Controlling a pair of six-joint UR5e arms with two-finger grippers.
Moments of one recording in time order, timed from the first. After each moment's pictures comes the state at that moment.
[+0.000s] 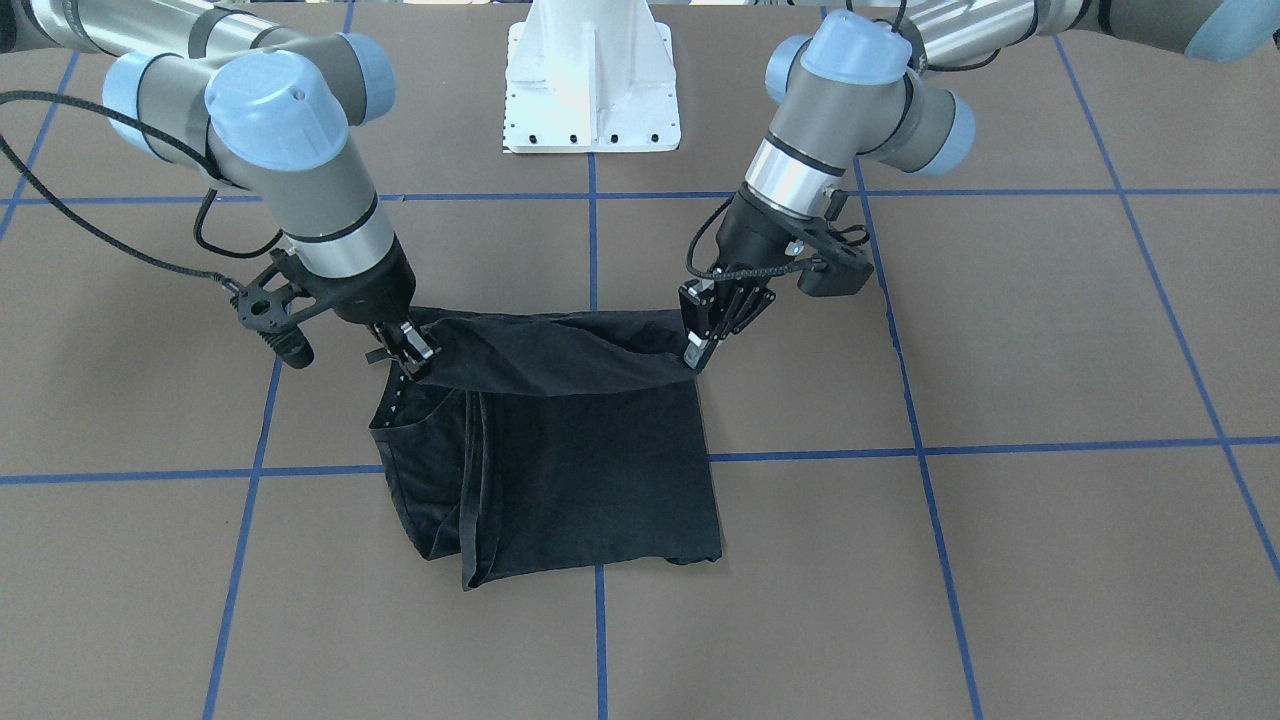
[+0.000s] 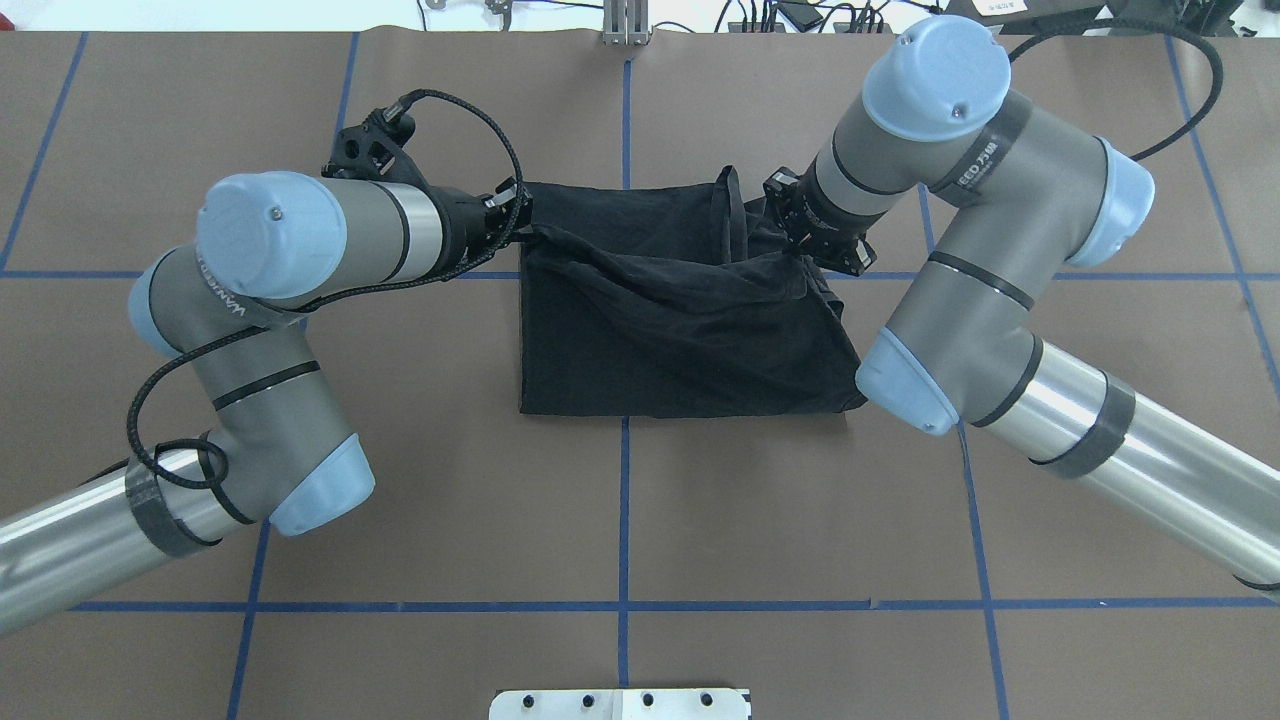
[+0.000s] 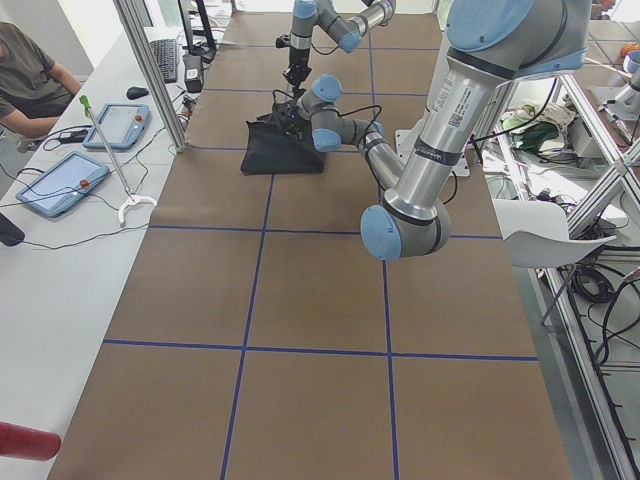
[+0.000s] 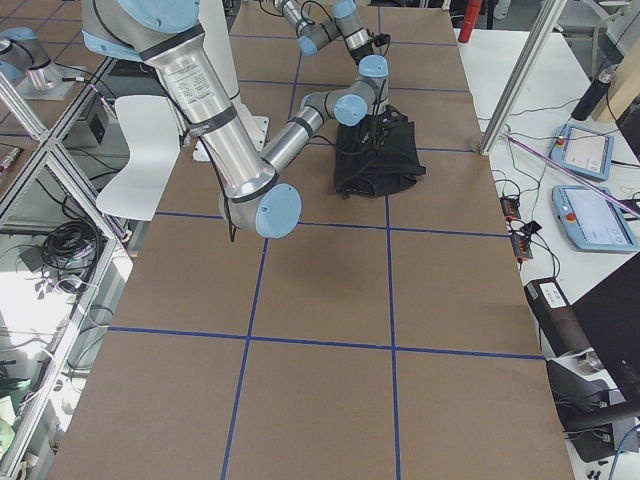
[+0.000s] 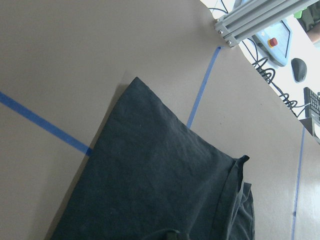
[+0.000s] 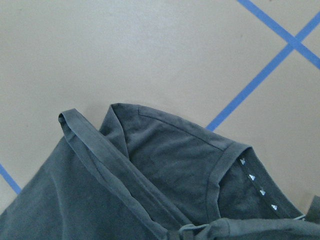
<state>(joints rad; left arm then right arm) -0.65 -2.16 -1.64 -2.18 -1.64 -1.79 0.78 -0.93 1.65 -1.53 1.98 1.82</state>
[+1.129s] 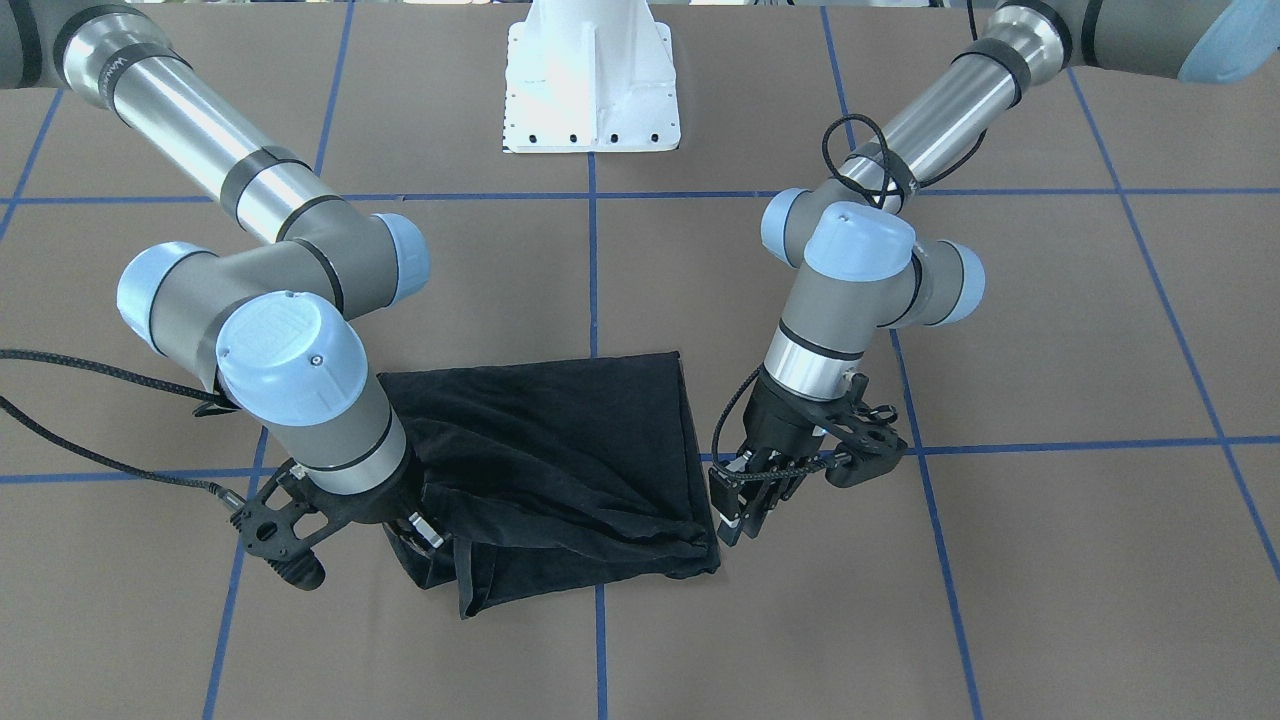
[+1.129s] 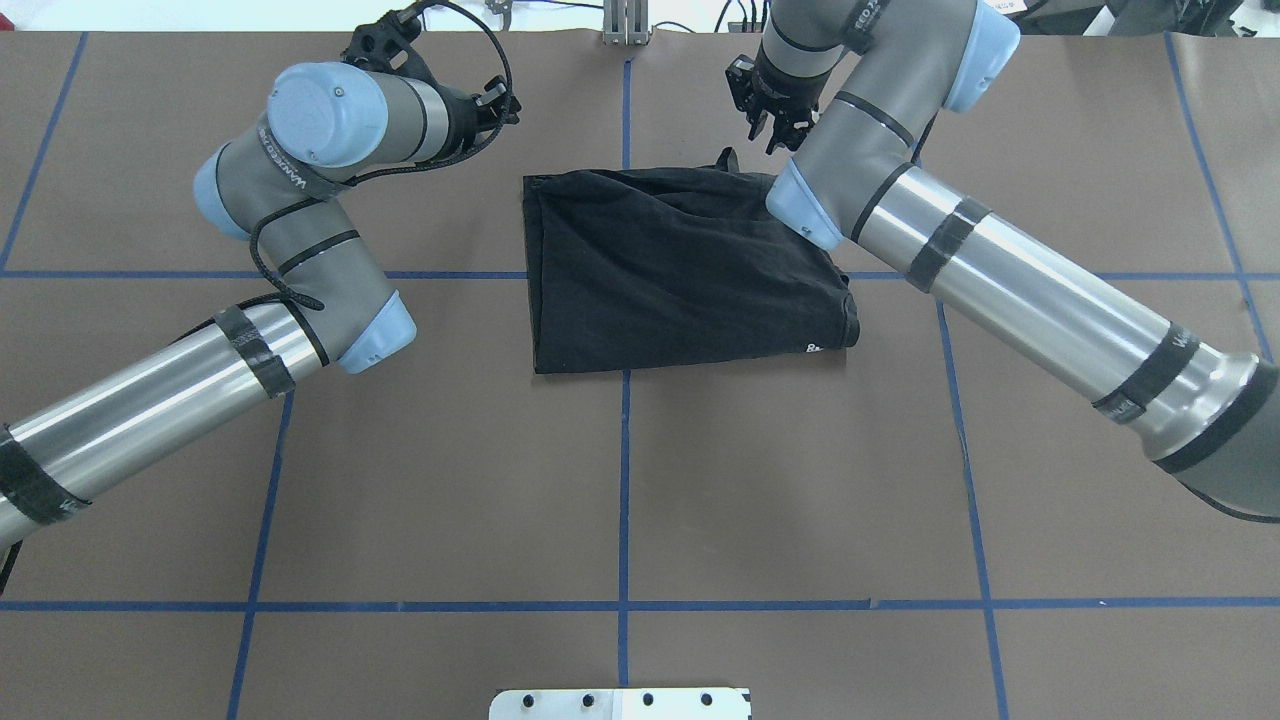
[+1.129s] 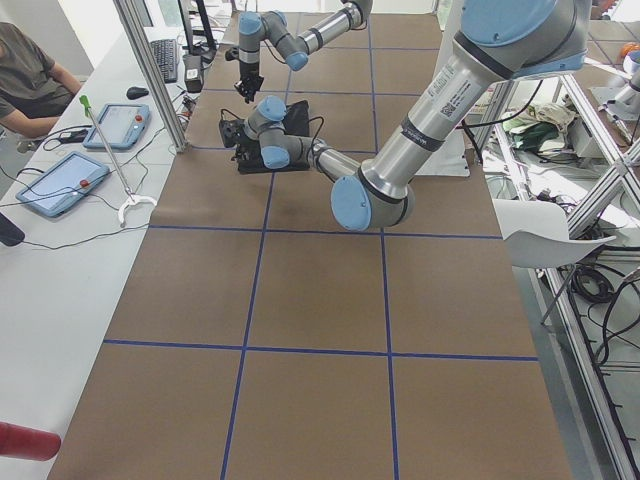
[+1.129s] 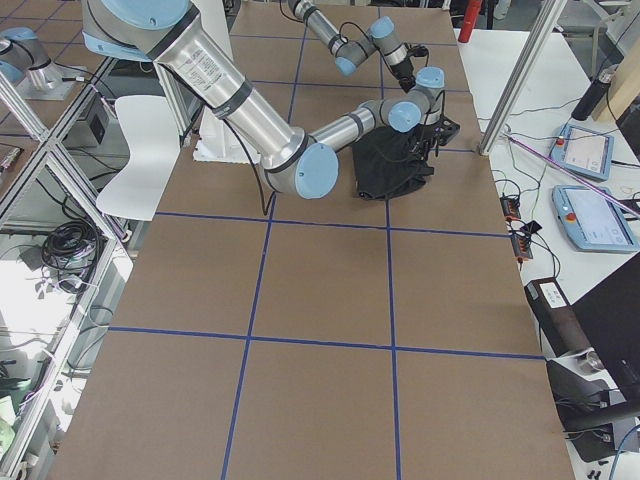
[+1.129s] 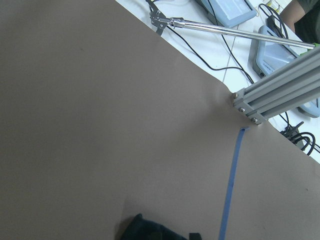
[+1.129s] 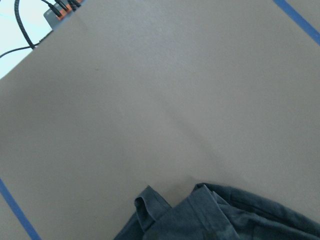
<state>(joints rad) -0.79 -2.34 -1.15 -2.43 -1.64 -1.61 0.90 -0.59 1.03 -1.32 2.01 1.61</state>
